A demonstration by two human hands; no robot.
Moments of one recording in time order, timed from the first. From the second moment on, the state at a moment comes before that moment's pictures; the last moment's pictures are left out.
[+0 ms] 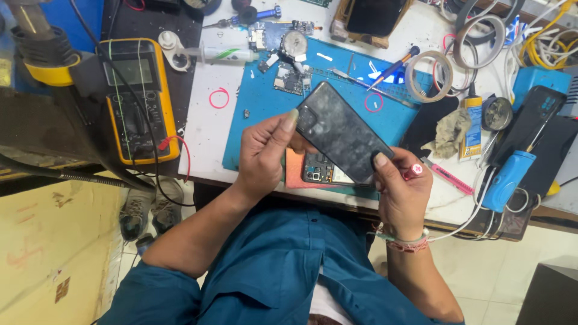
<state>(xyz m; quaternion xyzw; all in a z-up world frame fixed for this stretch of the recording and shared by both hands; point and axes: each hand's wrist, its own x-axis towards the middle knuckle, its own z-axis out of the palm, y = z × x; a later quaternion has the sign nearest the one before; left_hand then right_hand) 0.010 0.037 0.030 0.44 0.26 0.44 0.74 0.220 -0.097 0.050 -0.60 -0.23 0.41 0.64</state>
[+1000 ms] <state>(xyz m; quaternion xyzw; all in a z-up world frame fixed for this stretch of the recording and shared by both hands) 0.019 0.013 0.054 0.42 0.26 0.37 0.79 0.210 -0.117 0.051 -0.59 -0.31 0.49 0.56</state>
